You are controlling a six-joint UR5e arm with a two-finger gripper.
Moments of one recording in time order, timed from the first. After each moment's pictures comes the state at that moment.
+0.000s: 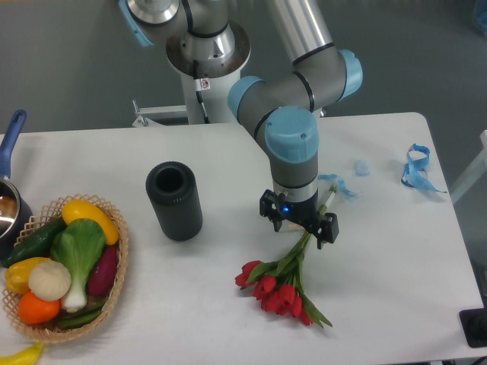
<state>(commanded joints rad) 2.50 -1.95 -1.73 -0.82 1.61 1.02</state>
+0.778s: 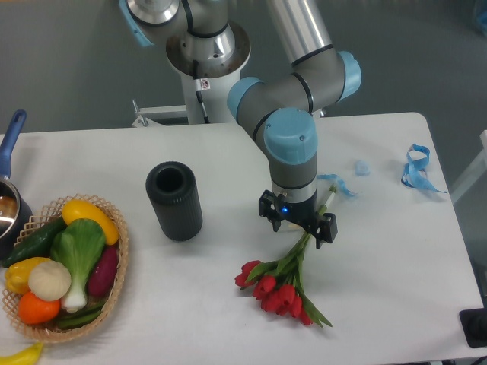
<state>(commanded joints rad) 2.50 -1.95 -1.76 -0.79 1.61 1.01</state>
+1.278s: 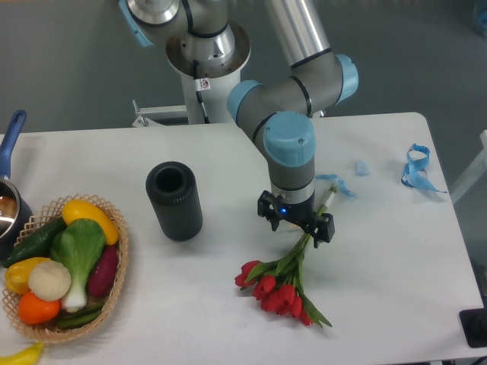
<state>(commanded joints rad) 2.51 -2.00 -1.77 -0.76 1.61 1.04</state>
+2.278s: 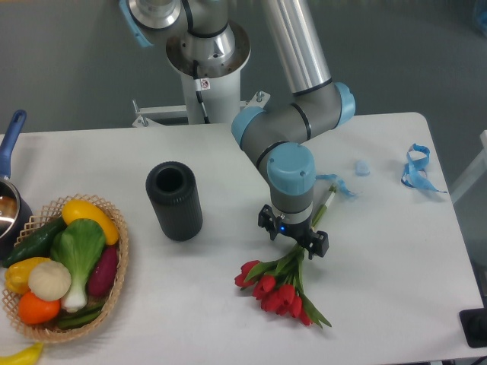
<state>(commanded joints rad) 2.51 -2.09 -1.77 -0.71 1.62 1.08</state>
